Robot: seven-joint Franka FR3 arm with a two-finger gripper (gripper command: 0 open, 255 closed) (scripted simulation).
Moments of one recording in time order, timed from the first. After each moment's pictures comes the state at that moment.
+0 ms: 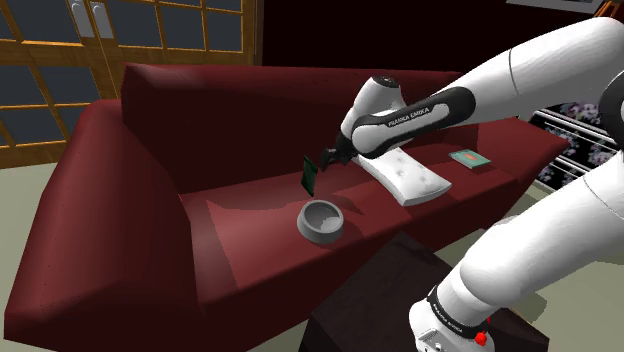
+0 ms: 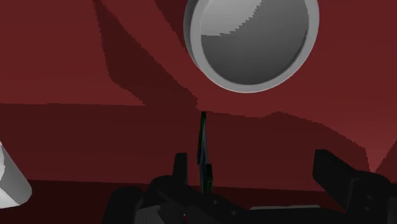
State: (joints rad) arm -0.11 -0.24 0.03 -2.57 -0.05 2.64 0.11
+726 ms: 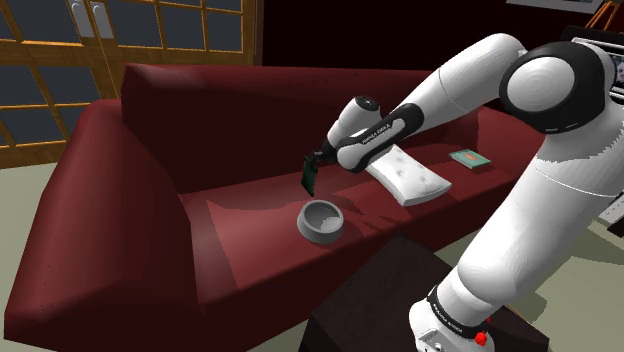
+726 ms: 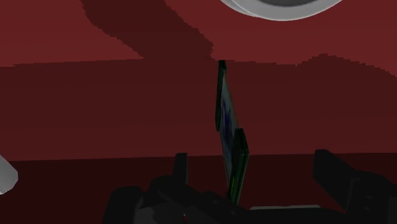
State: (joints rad) arm -0.16 0.09 0.02 -2.44 -0.20 2.96 0.28
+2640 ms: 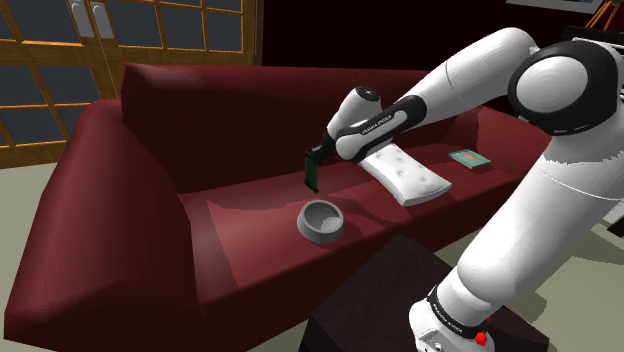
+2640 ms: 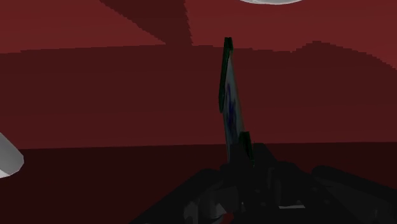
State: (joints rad) arm -0.17 0.05 0.03 -2.40 -0.16 2.90 0.24
